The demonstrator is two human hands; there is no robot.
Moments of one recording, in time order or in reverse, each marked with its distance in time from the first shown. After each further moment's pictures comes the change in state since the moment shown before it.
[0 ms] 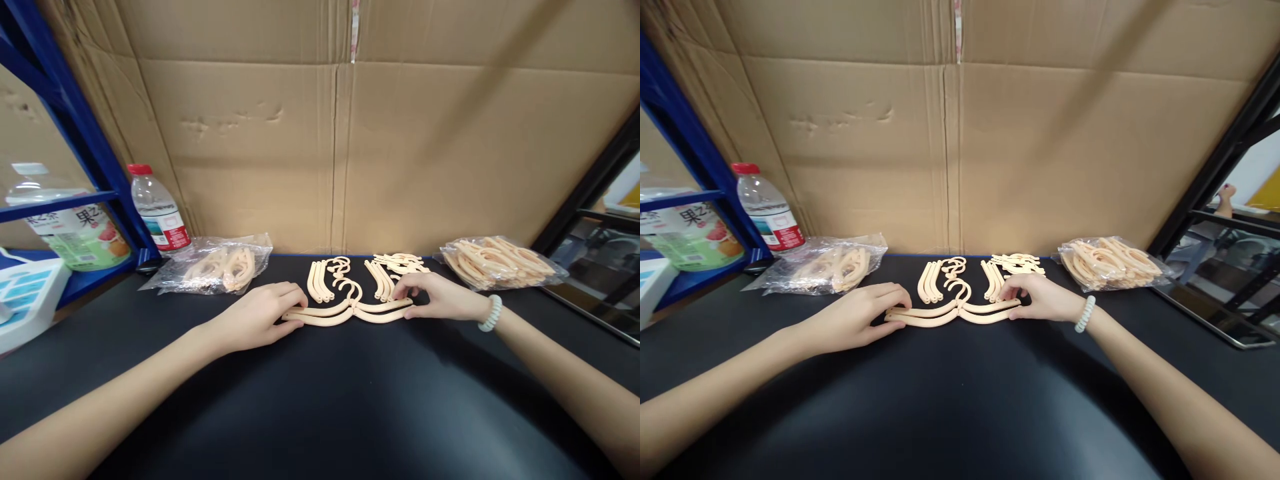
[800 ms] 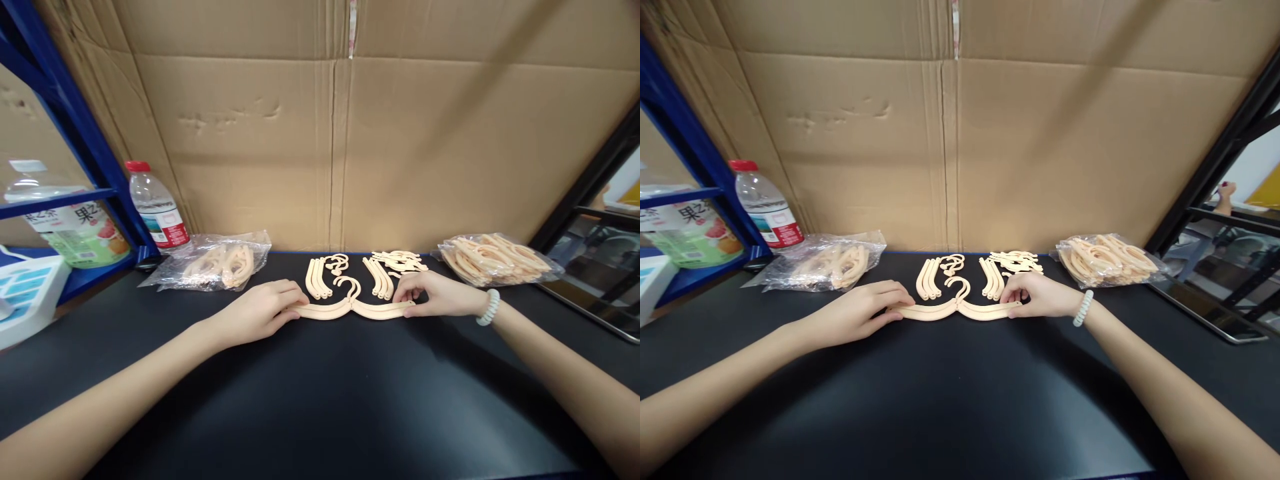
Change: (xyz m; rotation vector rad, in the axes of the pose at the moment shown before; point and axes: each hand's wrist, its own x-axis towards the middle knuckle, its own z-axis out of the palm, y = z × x) left_hand 0.002 -0.003 0.003 -0.032 -0.007 0.027; right_hand 0.000 -0.003 -0.005 0.001 -0.126 0.008
